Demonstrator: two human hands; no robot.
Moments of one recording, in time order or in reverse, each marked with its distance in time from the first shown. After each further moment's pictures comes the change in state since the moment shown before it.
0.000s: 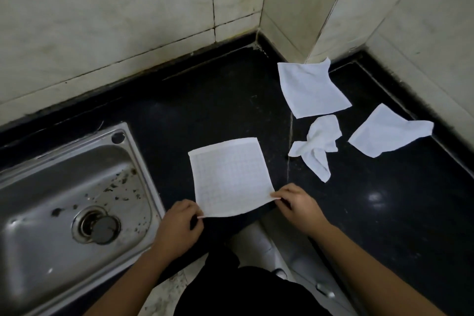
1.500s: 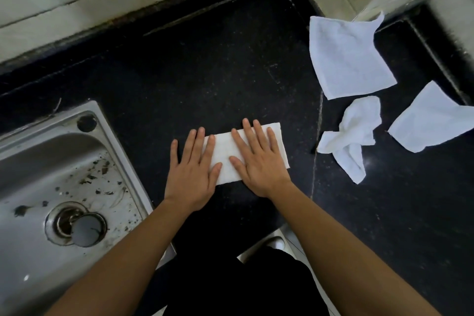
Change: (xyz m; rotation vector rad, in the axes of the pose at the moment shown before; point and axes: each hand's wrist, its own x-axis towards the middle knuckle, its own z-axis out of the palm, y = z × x) left_hand 0.131 -0.036 0.020 0.459 -0.061 0.009; right_hand 0.154 -0.060 0.080 -0.463 -0.165 -0.067
